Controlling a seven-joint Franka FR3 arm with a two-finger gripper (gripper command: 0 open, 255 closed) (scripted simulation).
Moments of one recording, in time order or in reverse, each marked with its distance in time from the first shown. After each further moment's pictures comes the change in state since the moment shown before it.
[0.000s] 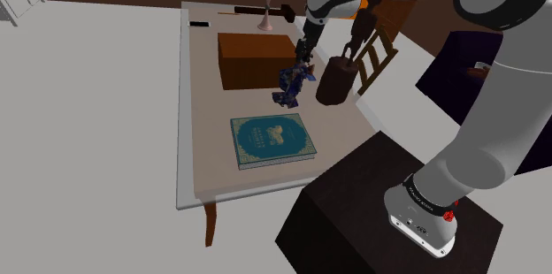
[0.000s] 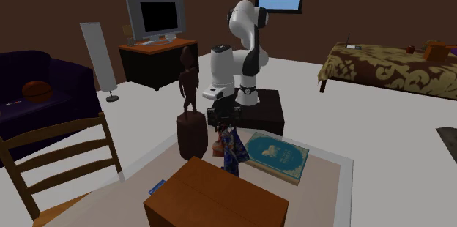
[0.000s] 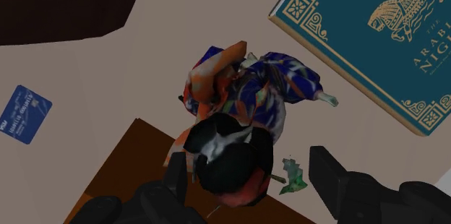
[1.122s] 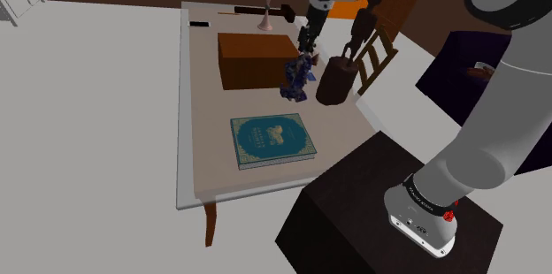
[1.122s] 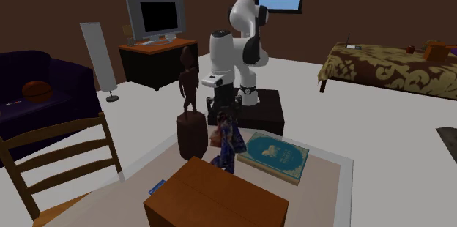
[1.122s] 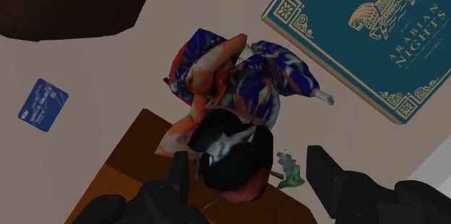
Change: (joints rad) arm 0.001 -0.048 -0.004 0.065 -0.011 -0.117 0.012
